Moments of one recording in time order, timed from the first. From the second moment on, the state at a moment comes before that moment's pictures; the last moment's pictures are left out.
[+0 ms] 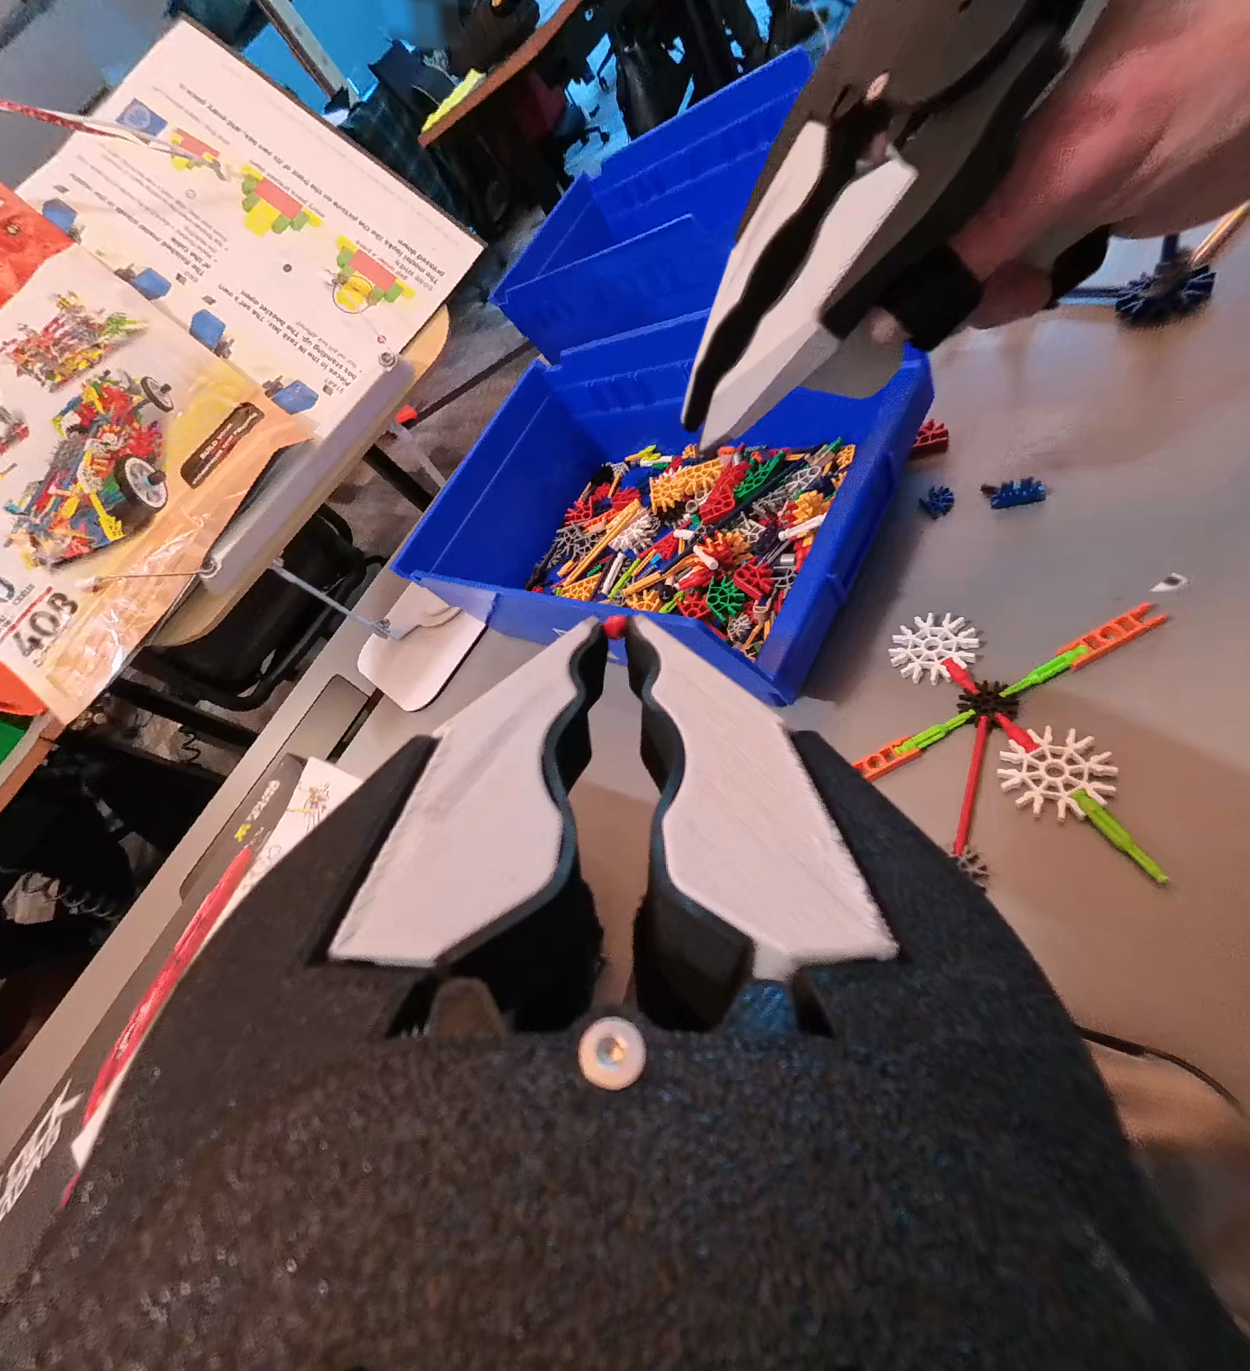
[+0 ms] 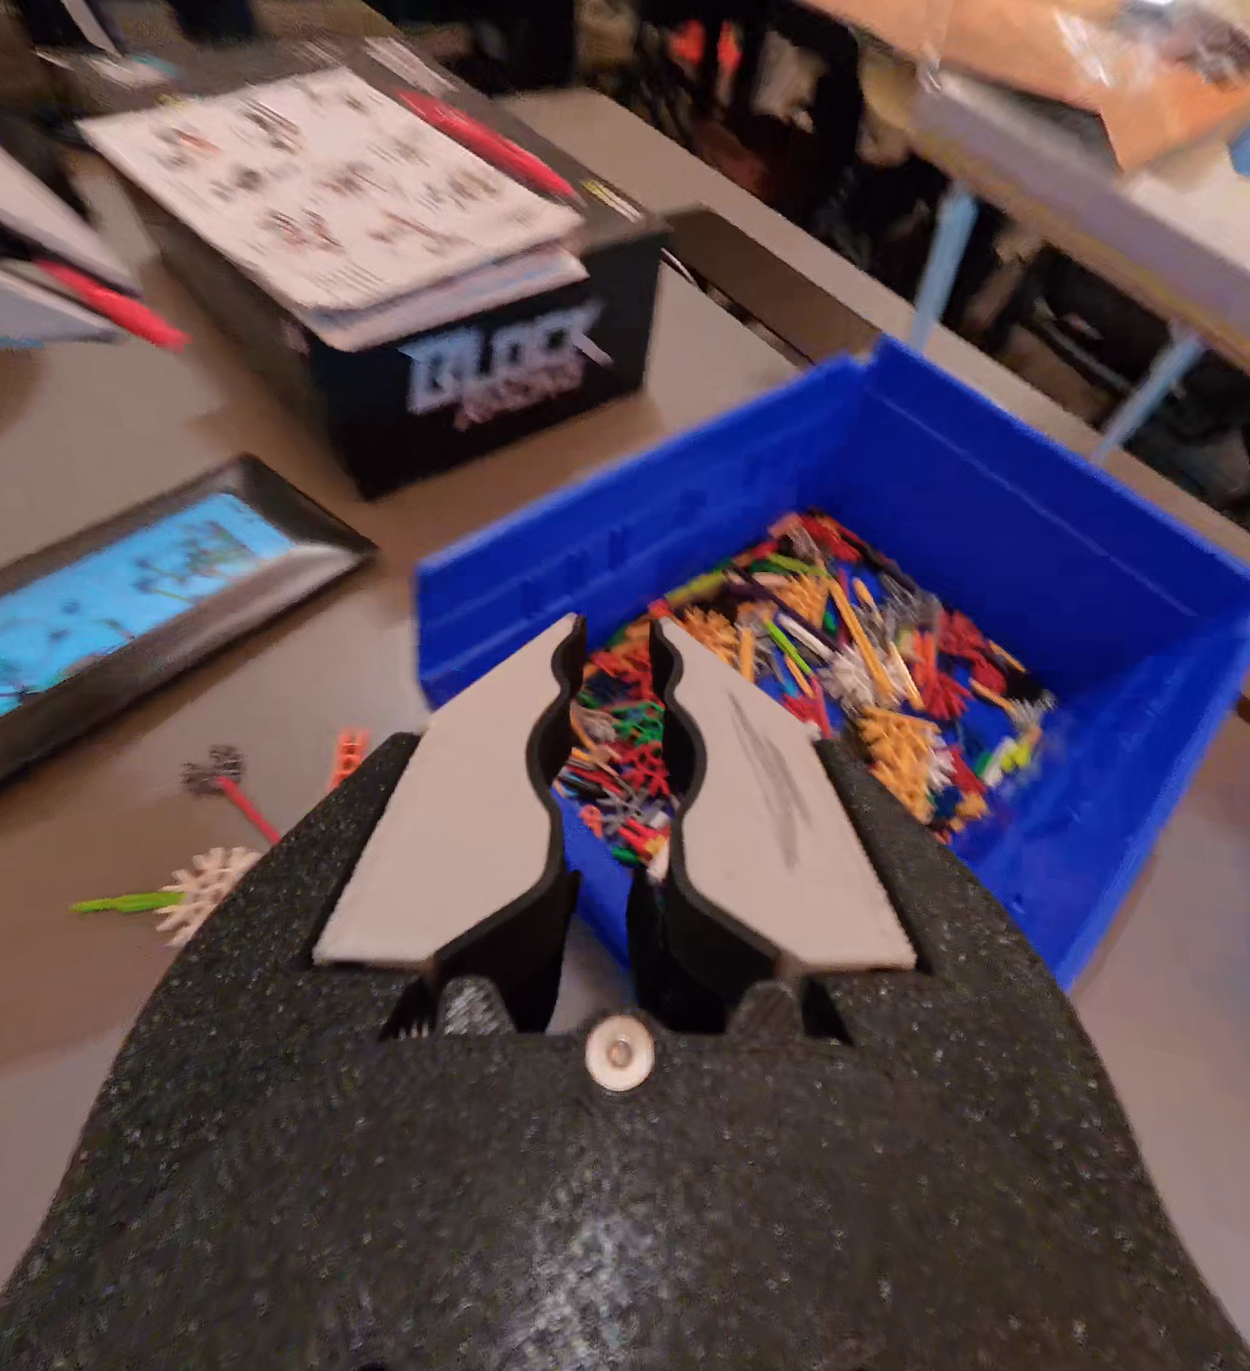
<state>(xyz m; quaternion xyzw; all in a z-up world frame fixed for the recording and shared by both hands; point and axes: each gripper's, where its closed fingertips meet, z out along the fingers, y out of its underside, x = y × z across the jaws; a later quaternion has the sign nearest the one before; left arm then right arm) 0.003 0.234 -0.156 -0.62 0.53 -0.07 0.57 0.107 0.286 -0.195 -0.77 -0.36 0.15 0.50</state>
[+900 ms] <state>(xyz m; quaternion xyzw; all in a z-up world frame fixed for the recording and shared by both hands) 0.004 0.203 -0.220 -0.65 0.58 -0.15 0.46 0.091 0.154 -0.325 -0.79 -0.50 0.17 0.30</state>
